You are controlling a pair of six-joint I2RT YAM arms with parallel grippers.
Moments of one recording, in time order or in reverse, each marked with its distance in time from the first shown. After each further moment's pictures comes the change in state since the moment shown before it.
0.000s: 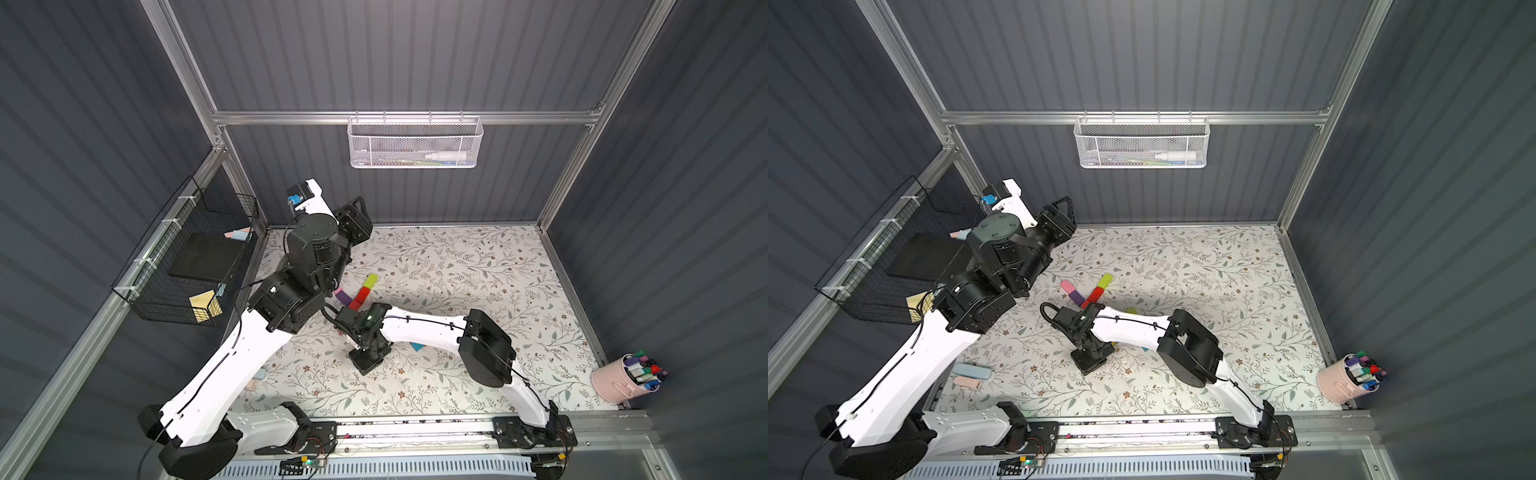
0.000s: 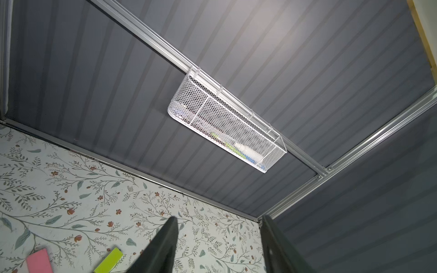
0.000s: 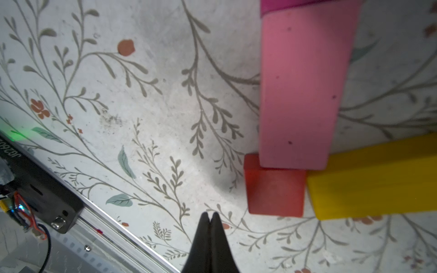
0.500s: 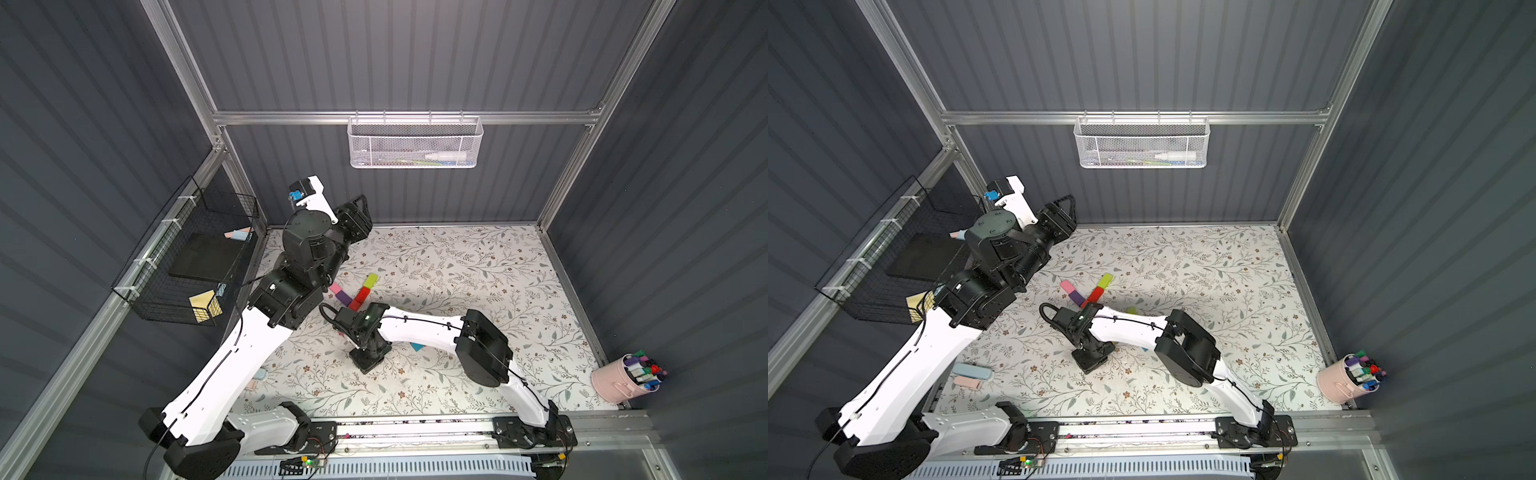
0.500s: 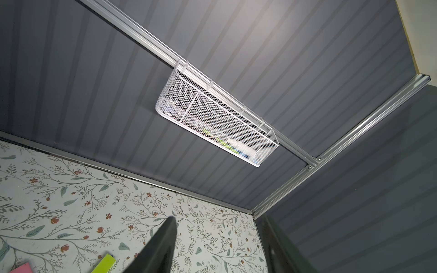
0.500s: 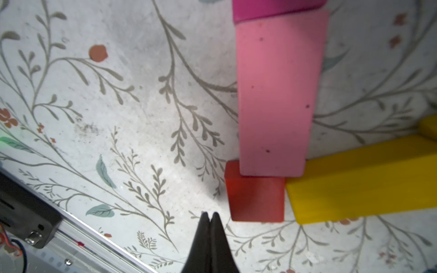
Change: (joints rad) left arm 0.049 0.002 -0.012 0.044 0.112 0.020; right arm 0.000 0.020 0.024 -0.027 0.052 -0.010
